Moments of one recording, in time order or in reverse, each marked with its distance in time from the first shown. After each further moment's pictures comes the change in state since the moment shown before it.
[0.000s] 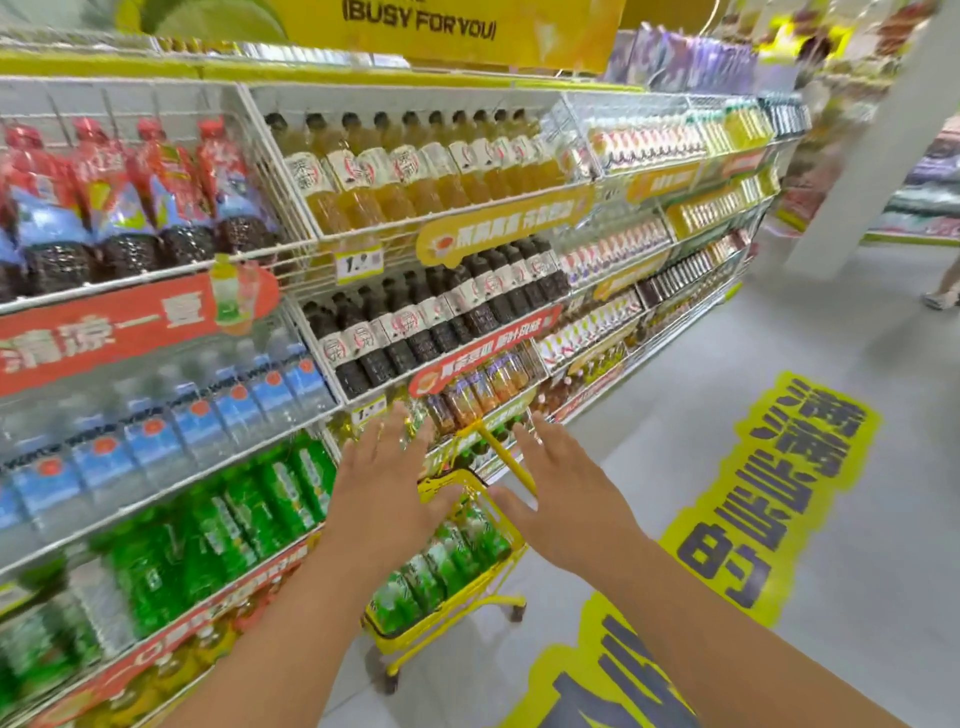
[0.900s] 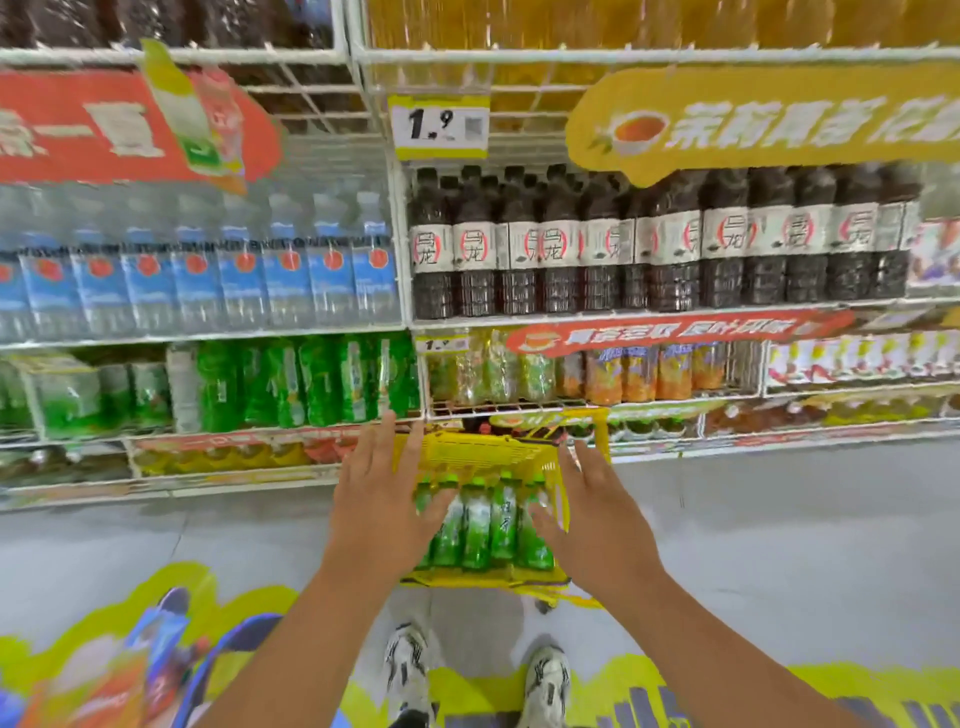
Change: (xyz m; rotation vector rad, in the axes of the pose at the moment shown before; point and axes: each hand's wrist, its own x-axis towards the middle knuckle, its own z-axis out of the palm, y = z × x) left_hand 0.137 0.006 0.193 0.025 -0.093 -0.709; right_hand 0.285 0.162 0.174 -0.002 -0.406 -0.406
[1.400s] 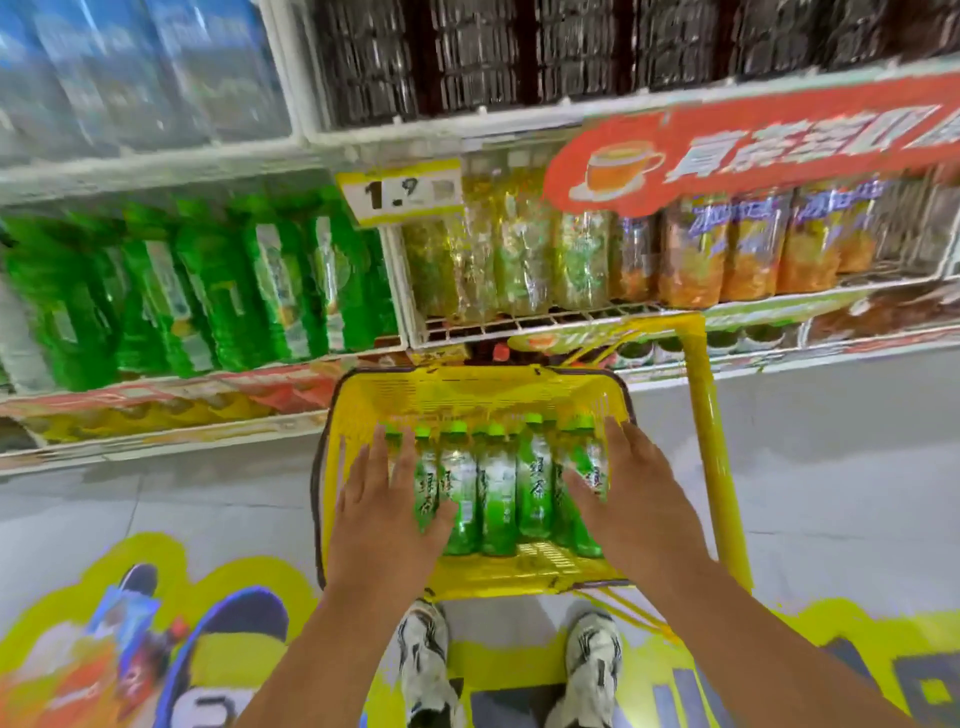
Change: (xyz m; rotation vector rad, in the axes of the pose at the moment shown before) left_hand 0.070 -0.063 0.262 -0.084 -0.212 -0.165; right_hand 0.131 0.071 0.224 0.128 -0.106 0.241
